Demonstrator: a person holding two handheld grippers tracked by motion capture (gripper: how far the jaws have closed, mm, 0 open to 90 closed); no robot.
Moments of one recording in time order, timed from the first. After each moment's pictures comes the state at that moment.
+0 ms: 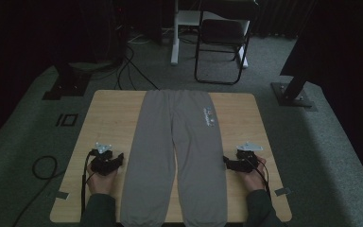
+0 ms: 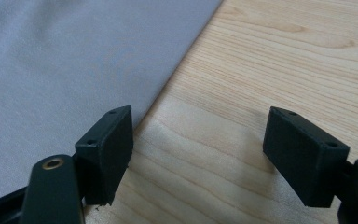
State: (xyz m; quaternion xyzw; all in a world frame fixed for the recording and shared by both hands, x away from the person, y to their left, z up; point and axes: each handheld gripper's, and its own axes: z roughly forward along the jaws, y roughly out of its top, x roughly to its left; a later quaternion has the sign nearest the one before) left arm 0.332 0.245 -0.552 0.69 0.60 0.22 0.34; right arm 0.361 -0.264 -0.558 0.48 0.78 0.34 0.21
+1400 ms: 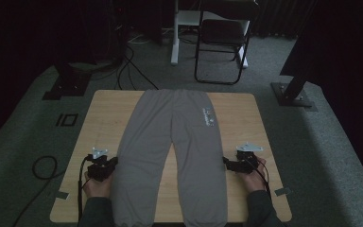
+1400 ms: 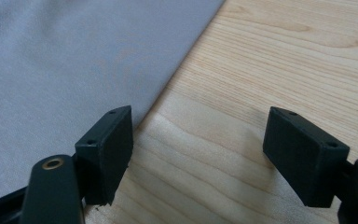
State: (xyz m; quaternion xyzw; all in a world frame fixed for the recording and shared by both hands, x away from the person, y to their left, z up) left arm 0.309 0.251 -0.541 0.69 0.59 0.20 0.37; right arm 0.358 -0.264 -0.559 0.48 0.78 0.35 0.21
